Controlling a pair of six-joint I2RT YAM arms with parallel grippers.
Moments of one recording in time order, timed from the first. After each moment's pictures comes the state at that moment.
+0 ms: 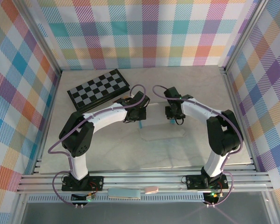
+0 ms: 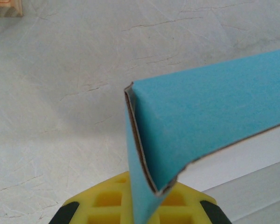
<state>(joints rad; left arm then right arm) -0.73 1.85 1.35 -0.58 -0.16 -0.68 0.45 1.75 1.18 -0.67 0.13 0.41</state>
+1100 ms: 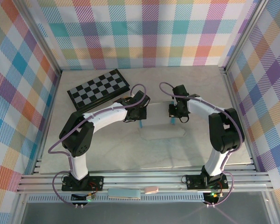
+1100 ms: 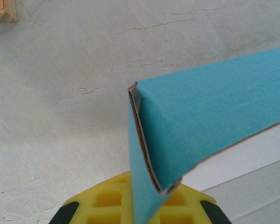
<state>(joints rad) -0.73 1.86 1.37 -0.58 -0.15 -0.66 0.36 1.78 1.16 -0.59 -0.04 0.33</state>
